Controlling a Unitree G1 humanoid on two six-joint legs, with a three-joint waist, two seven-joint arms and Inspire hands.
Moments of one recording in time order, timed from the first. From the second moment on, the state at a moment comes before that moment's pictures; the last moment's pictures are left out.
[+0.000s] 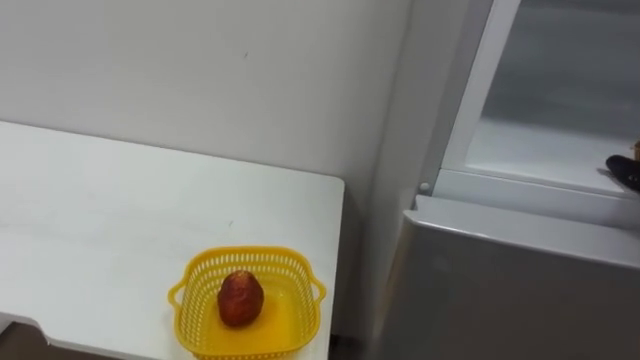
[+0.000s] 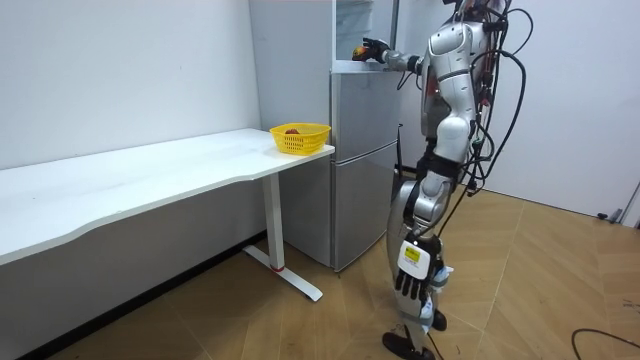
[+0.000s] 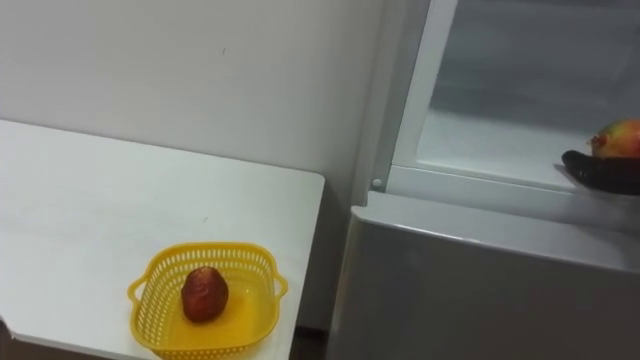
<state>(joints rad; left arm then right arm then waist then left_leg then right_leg) 0.35 0.31 0.03 1.03 0.27 0.10 -0.19 -0.68 -0.77 -0.10 0.75 0.25 -0.02 -0.31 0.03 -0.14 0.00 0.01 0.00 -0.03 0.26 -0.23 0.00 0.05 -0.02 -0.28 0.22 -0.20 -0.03</state>
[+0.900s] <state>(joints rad) 0.34 0.34 0.01 1.01 0.27 0.13 -0.16 -0.76 -0.79 -0.05 0.92 0.35 -0.07 -0.24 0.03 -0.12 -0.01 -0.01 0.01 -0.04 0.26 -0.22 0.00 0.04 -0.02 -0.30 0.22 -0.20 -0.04</state>
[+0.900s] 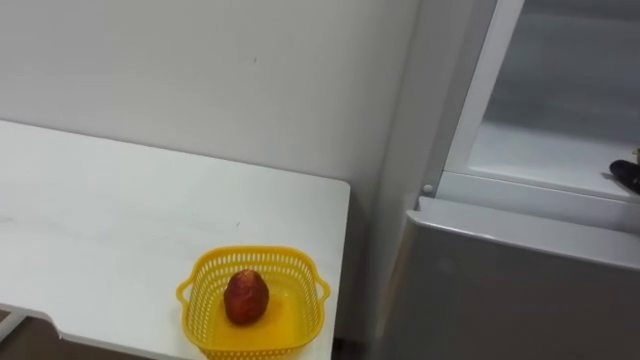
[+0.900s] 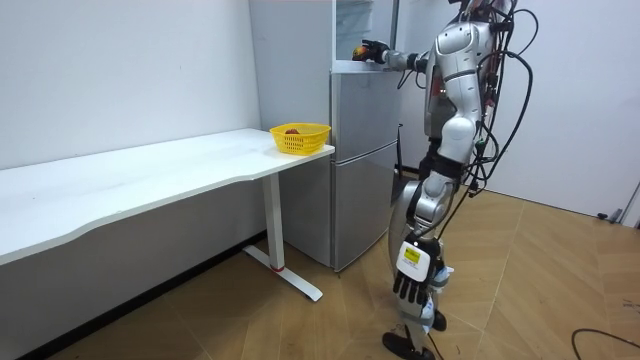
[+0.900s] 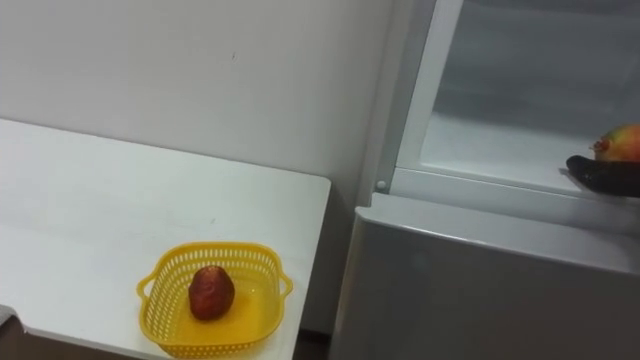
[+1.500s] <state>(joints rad) 0.34 0.34 0.02 1.01 0.28 0.15 -0.17 -0.76 -0.79 -0.05 0.92 0.30 -0.07 -0.20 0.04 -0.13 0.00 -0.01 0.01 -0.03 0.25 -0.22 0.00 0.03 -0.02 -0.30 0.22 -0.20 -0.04</state>
